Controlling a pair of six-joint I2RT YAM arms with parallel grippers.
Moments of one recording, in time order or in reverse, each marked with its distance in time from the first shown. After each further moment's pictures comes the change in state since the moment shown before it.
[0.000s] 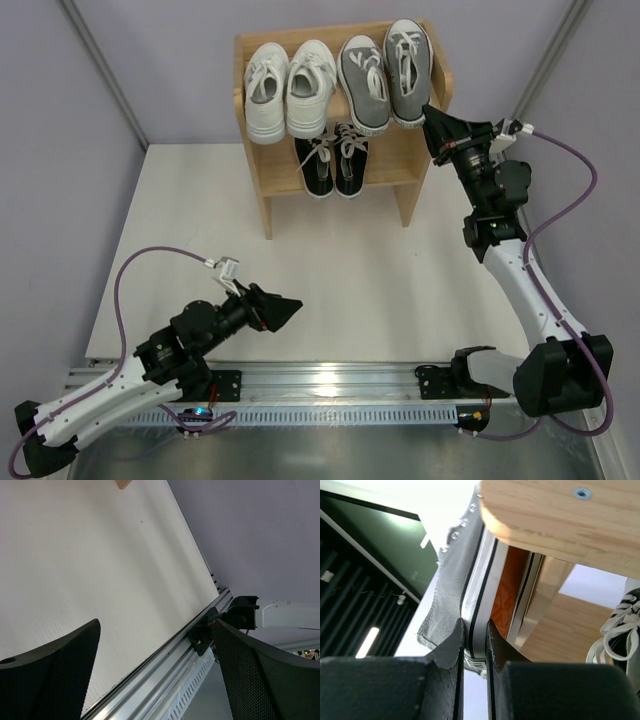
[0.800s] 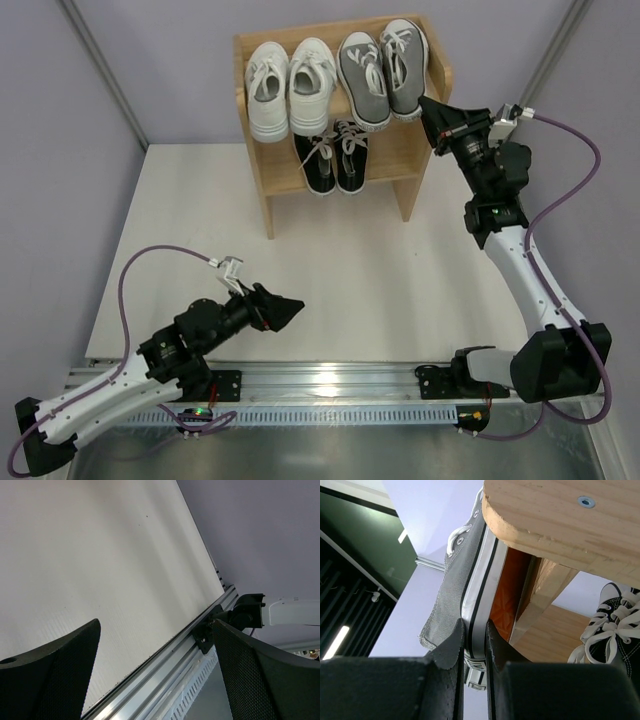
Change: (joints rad) left arm 0.000 0.031 -0.002 0.004 0.000 -0.002; right arm 0.000 0.051 0.127 -0.146 -0.019 -0.157
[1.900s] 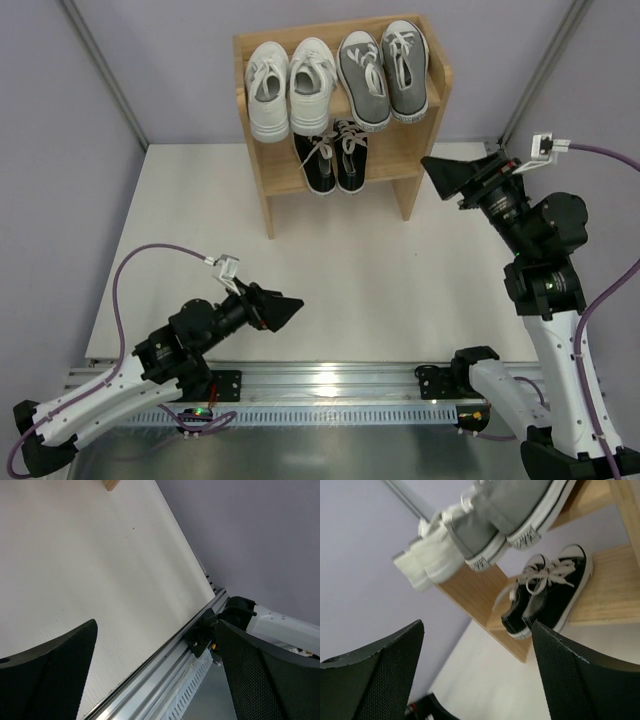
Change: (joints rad) left arm 0.000 -0.018 0.017 0.008 0.010 0.032; right arm 0.014 -0.438 0.037 -0.580 -0.062 -0.675
